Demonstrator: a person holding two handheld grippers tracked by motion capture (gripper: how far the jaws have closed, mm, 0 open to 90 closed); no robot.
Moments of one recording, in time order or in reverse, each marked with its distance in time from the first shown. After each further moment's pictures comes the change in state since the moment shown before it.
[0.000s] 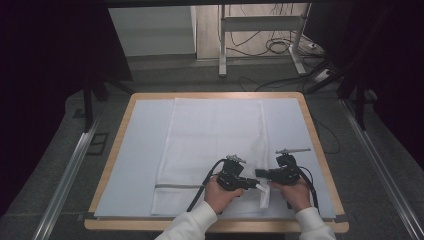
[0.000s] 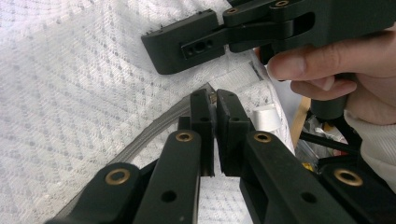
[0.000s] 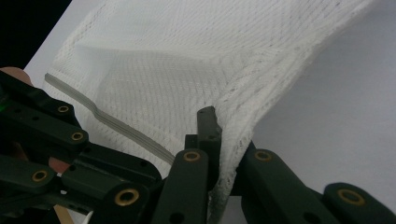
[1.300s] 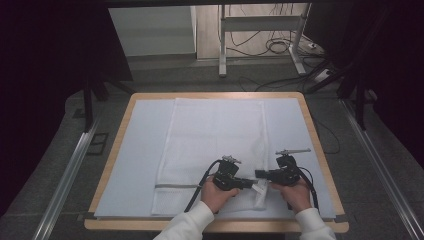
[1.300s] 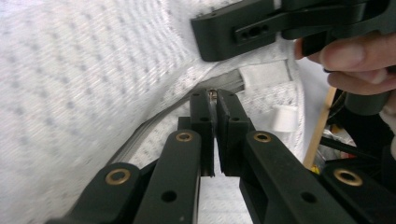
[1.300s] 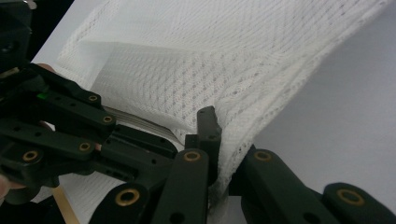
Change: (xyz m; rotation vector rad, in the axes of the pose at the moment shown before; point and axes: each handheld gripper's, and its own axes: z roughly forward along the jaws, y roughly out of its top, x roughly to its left) left arm 0.018 -0.009 0.001 0.007 0.029 -0.031; right arm 0.001 -0.002 -0.001 0.005 0.012 -0.007
